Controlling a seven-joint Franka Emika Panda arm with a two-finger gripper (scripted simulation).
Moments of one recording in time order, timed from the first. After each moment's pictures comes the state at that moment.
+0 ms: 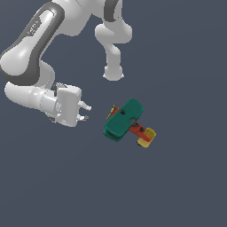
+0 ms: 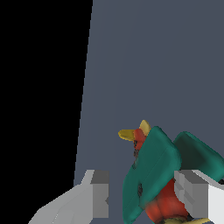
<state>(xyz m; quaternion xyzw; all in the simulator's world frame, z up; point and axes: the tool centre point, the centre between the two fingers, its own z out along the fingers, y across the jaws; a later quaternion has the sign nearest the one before) 0.016 -0.105 0.243 -0.80 0.02 -0.08 0.59</state>
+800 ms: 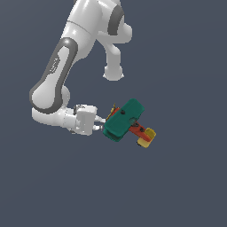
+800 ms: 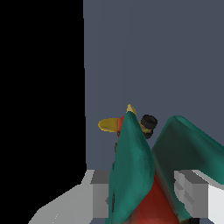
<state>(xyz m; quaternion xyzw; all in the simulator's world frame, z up) 0.011 -0.053 0.156 -0.79 0.03 -0.01 0.61</state>
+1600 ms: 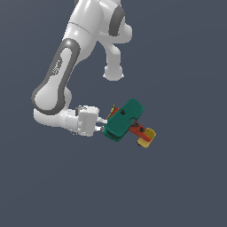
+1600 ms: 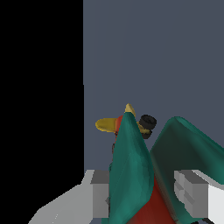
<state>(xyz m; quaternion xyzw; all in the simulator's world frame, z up) 0.012 -0.046 0.151 -0.79 0.02 -0.01 0.61</state>
